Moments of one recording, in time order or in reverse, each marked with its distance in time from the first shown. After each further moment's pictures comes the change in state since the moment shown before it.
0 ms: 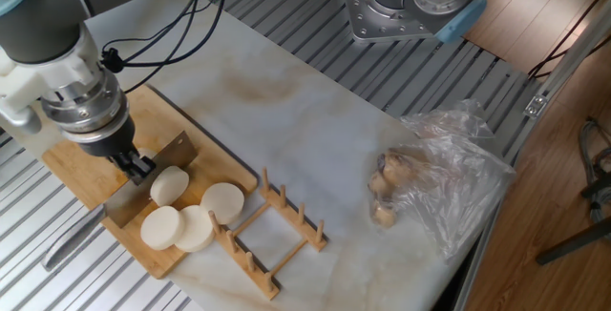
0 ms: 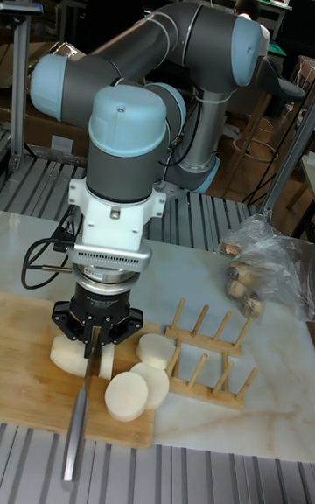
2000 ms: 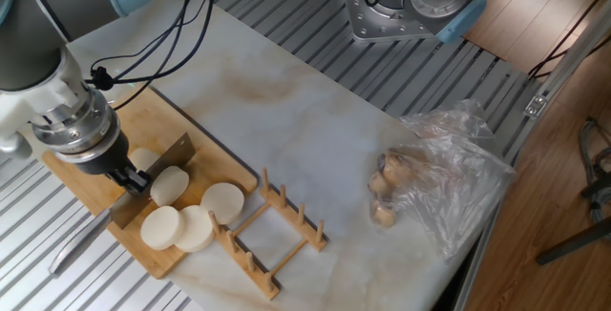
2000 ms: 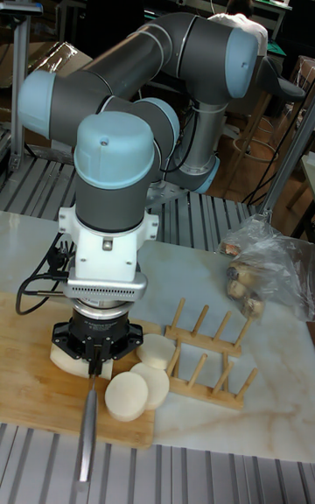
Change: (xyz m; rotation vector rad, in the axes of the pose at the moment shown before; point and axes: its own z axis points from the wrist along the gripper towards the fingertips) arm -0.005 0.008 0.019 -0.043 0.055 -0.046
